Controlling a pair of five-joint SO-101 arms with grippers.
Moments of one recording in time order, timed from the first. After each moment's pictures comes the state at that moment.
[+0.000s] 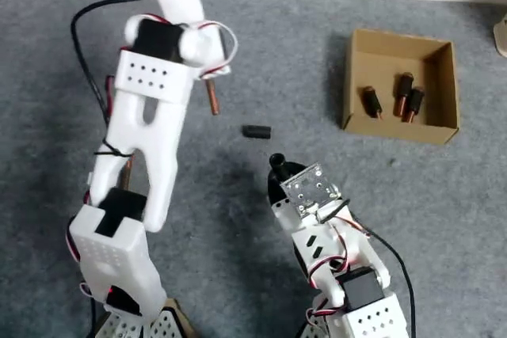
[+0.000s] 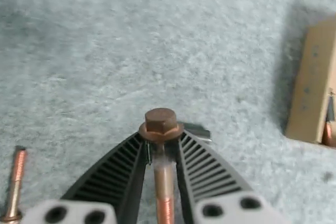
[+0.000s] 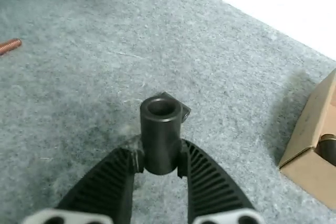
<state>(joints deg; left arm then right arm) 10.5 16.8 -41.5 90.5 30.1 -25.8 -98.6 89.1 39.0 17.9</state>
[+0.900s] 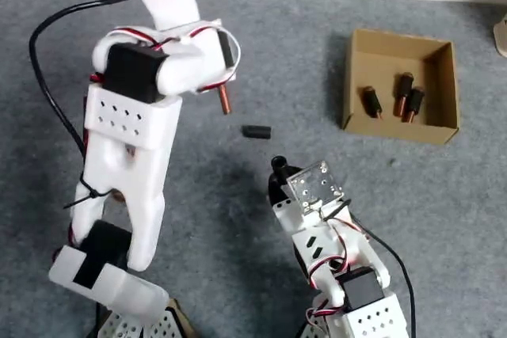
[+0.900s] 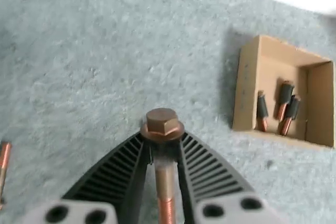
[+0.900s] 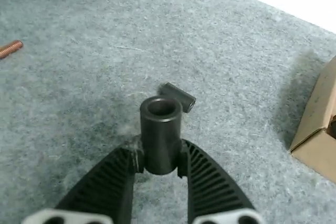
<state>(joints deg) 14.7 1.5 -41.6 95.9 34.9 -25.8 -98.6 89.1 41.3 13.3</state>
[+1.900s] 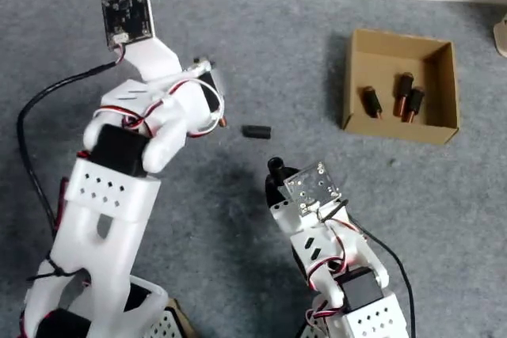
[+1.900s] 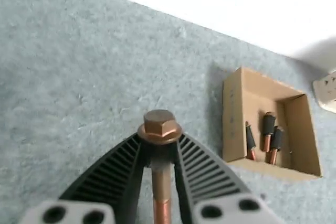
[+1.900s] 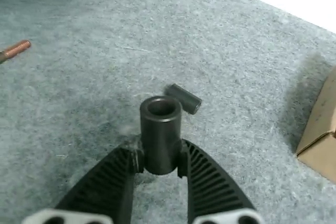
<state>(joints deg) 13.3 -32.3 16.4 56.4 35.1 -27.1 -98.6 89.1 41.3 13.2</state>
